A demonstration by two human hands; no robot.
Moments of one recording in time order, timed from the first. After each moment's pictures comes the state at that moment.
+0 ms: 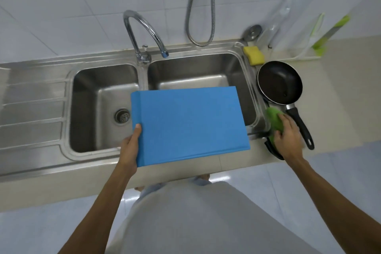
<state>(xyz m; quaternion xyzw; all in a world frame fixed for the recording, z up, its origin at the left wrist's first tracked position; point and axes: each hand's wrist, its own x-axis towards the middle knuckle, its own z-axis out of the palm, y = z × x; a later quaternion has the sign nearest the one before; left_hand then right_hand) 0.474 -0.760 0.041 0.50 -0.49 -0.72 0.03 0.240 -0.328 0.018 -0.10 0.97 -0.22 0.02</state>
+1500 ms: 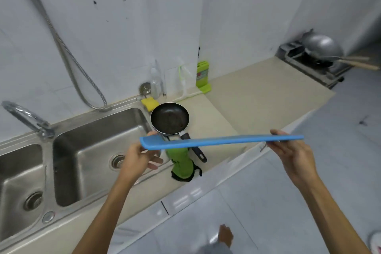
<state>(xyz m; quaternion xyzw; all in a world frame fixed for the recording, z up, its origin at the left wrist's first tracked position) 0.313 -0.434 0.172 0.11 -0.74 -0.66 0.00 0.277 -0.009 0.199 0.15 0.57 -0.81 -0.07</state>
